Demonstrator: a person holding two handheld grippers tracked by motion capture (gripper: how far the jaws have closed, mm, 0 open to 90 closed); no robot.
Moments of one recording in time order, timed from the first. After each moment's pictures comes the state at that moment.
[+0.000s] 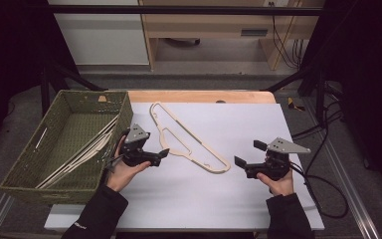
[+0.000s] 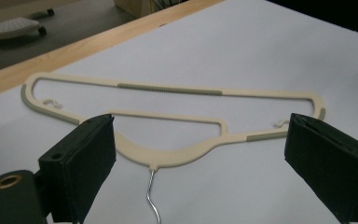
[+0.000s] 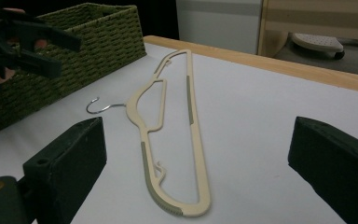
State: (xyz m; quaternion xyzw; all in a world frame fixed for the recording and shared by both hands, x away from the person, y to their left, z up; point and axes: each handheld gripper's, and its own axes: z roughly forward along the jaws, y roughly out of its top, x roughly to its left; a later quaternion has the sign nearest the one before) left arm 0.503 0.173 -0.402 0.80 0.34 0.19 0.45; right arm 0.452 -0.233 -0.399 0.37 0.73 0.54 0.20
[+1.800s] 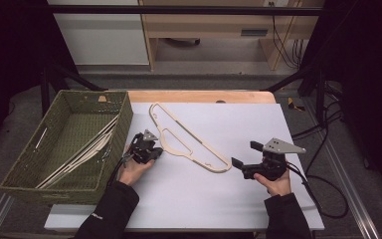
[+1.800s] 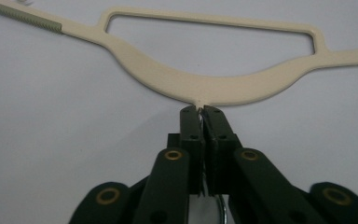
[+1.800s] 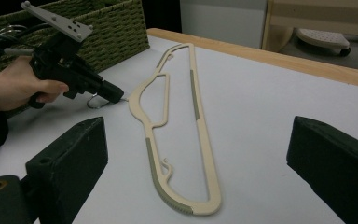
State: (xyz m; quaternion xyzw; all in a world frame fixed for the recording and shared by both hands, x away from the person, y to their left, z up) left arm 0.549 0.168 -0.473 0.85 0.38 0.16 0.33; right arm 0.454 -0.226 -0.403 0.37 0.74 0.53 0.19
